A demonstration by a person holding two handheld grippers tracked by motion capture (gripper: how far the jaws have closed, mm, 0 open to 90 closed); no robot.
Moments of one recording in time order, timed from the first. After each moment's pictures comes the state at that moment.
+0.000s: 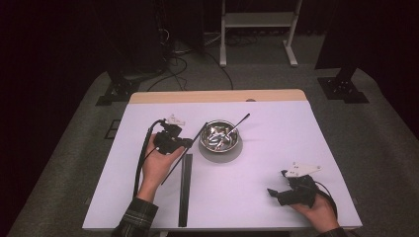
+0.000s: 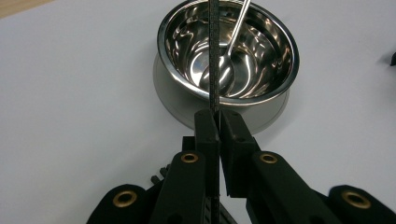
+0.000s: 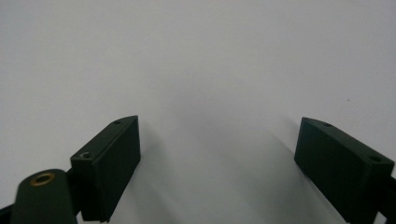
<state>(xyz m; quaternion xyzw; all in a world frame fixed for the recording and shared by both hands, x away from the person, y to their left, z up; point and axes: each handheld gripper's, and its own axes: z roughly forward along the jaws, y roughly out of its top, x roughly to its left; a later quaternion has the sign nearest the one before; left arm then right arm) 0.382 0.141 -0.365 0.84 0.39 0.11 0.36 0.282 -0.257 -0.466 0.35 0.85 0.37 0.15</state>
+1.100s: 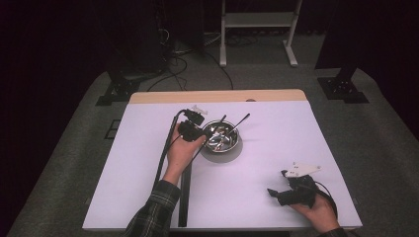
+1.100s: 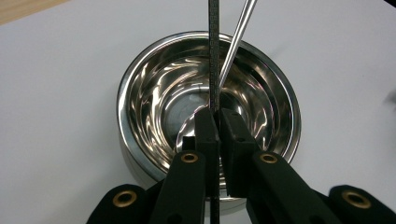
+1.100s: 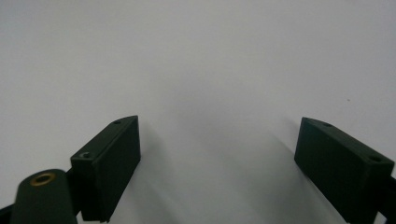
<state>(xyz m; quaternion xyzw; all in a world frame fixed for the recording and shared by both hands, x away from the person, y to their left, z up) 0.428 0.084 -0.378 0.84 0.39 0.09 0.36 0.282 -0.257 -0.466 0.35 0.85 0.37 0.15</state>
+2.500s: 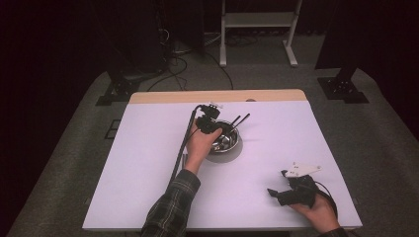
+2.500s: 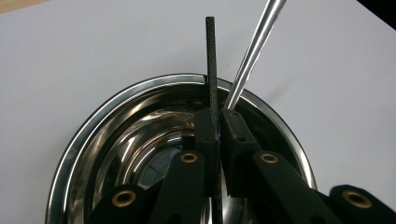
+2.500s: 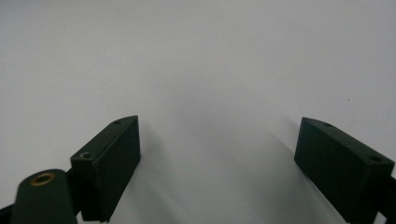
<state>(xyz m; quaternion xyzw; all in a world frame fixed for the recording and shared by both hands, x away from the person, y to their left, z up) 0.468 0.039 -0.399 0.83 0.41 0.06 0.37 0.282 -0.257 -0.466 0.35 0.85 0.37 0.15</state>
